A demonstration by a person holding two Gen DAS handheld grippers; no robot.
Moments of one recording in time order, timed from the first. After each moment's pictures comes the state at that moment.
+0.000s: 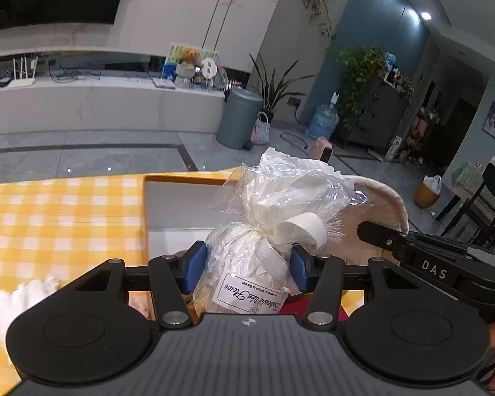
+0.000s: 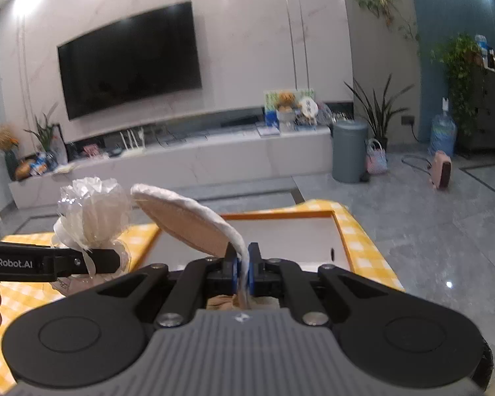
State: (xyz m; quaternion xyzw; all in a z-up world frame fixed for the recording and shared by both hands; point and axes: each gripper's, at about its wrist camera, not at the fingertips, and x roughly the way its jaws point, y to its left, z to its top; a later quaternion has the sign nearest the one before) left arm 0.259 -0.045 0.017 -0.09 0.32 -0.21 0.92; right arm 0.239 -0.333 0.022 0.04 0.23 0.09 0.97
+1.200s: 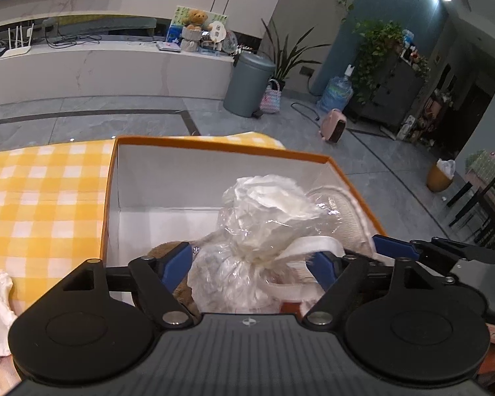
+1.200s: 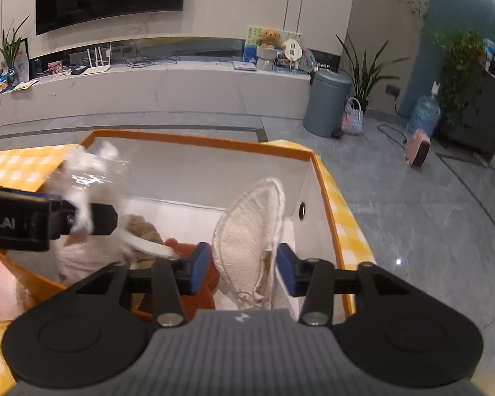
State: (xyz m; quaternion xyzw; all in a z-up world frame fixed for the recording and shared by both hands) left arm 0.307 -0.068 -0.027 -0.09 0.37 -0.20 0.90; right arm 0.310 -0.320 -0.038 -0.06 0.33 0.04 0.94
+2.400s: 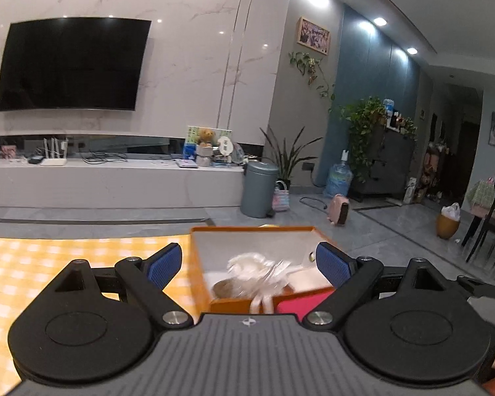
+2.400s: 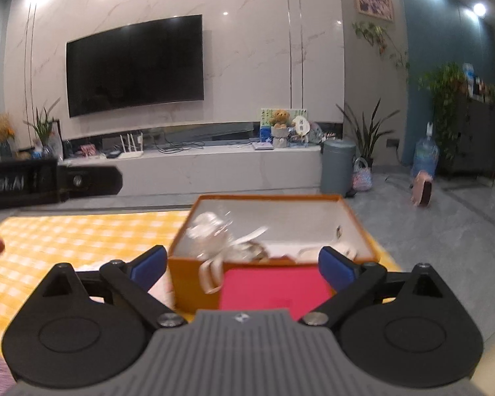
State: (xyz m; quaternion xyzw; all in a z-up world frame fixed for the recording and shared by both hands) left arm 0.117 -0.001 0.040 -0.04 0.17 -0.16 0.97; right arm 0.102 -0.251 0.008 0.02 0.19 0.07 0.98
